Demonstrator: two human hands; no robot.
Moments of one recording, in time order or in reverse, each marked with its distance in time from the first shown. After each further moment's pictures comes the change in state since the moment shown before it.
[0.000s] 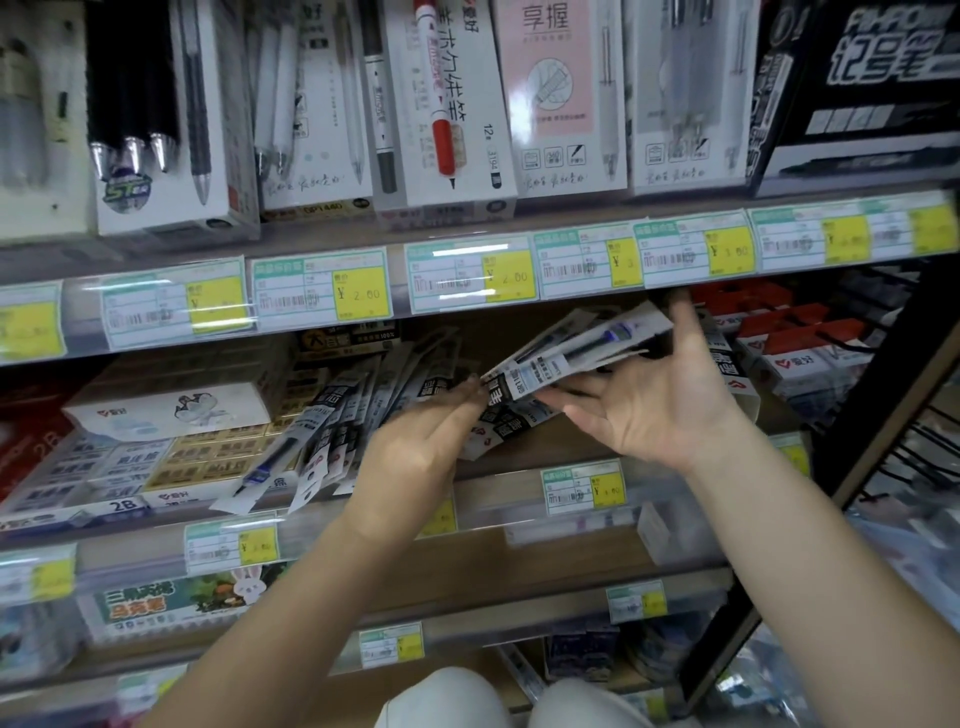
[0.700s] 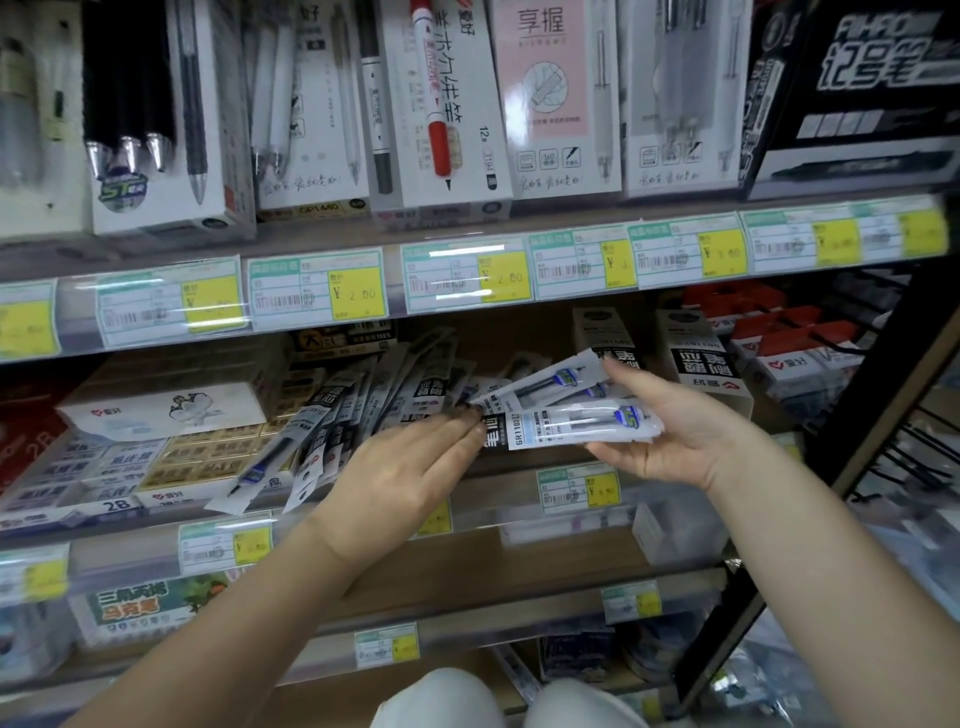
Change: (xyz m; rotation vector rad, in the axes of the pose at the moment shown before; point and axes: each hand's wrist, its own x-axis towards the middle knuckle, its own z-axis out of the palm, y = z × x) left_hand -0.010 -0.009 -0.018 0.045 -0.184 0.271; right_hand -0.010 0.003 -0.016 -0.337 0.250 0.015
